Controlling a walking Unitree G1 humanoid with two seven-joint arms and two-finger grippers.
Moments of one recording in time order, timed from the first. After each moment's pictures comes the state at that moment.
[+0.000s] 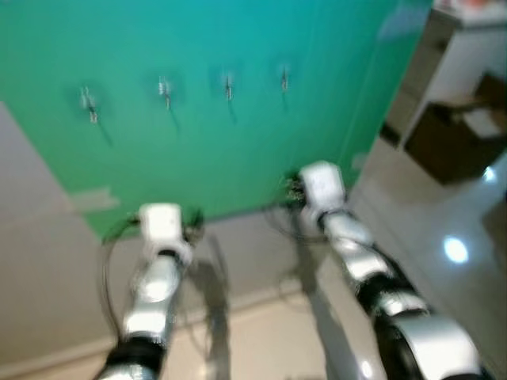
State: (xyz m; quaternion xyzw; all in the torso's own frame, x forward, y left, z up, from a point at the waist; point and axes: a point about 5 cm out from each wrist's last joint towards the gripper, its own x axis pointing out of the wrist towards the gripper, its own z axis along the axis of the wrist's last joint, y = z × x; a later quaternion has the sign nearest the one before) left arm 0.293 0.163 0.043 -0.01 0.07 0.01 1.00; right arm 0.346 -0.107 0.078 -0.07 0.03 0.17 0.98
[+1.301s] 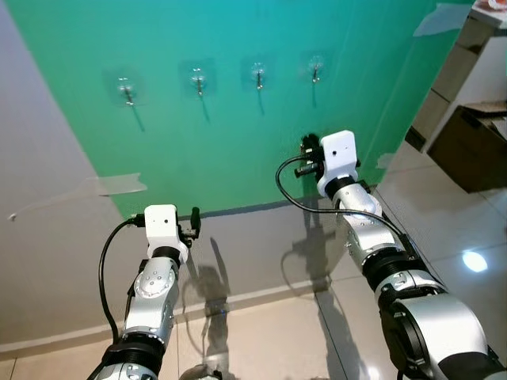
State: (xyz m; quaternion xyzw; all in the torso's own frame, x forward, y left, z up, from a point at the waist) left arm 0.295 0.171 0.044 -0.01 0.07 0.02 1.00; right arm 0.375 -0.117 0.139 -0.08 -0.07 0.14 0.98
